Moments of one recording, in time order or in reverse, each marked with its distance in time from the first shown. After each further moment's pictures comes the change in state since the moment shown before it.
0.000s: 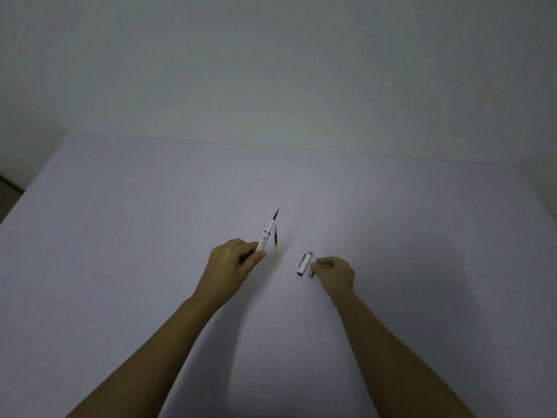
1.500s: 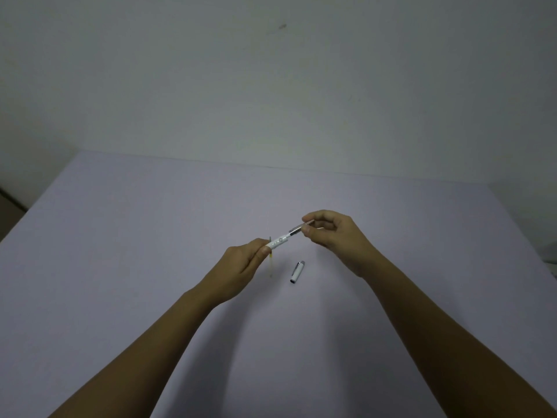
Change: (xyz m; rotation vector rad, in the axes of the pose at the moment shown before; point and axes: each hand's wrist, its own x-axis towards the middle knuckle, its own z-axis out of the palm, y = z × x) left_hand -0.005 0.036 -0.020 -0.127 -0.201 0.077; right_hand -0.066 -0.116 -0.091 0.250 -0.526 -0.486
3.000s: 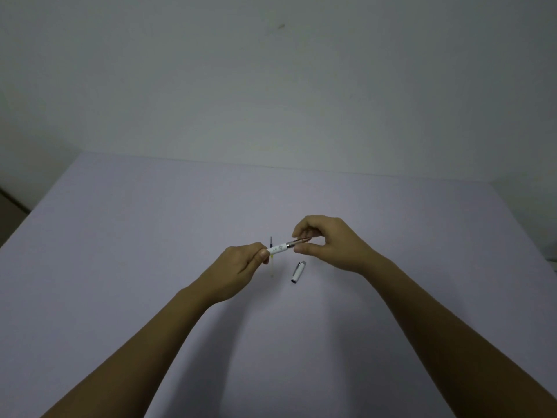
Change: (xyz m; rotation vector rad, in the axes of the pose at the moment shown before) left_hand -0.003 0.006 -0.013 0.135 -0.091 -0.004; right_hand 0.000 -0.006 -0.001 -0.586 -0.179 -0.245
